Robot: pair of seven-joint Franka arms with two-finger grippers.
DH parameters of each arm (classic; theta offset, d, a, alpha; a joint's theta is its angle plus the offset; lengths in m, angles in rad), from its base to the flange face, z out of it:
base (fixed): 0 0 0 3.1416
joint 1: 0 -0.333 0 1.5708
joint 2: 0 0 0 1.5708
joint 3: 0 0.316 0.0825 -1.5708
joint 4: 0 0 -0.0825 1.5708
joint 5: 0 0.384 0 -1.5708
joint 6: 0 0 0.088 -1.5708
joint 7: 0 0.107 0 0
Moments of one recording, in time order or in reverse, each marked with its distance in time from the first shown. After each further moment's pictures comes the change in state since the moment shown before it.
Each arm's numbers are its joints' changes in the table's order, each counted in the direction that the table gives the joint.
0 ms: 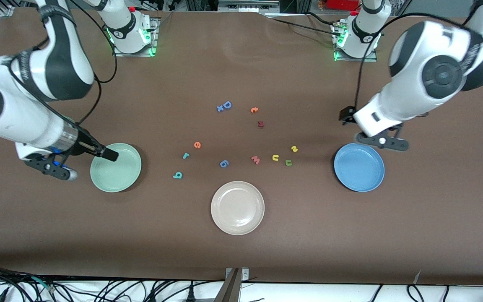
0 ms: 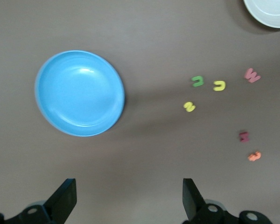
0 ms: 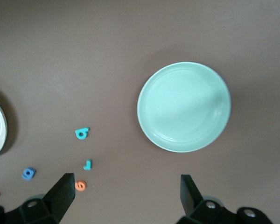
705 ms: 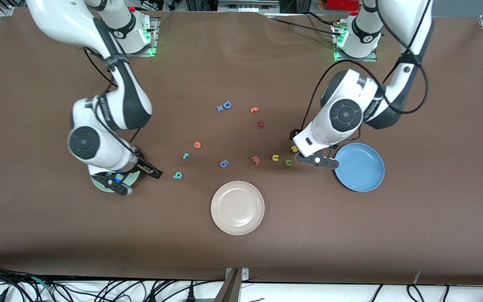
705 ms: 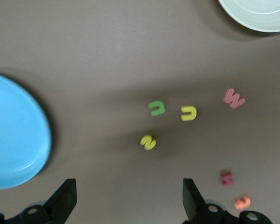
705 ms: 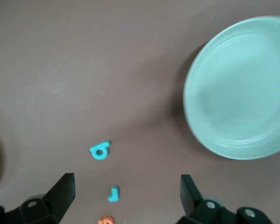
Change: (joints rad) left arm 0.143 0.239 -0.002 0.036 0.000 -0.314 -0.113; right arm -0.124 0.223 0.001 0.001 -0.001 -0.213 0.234
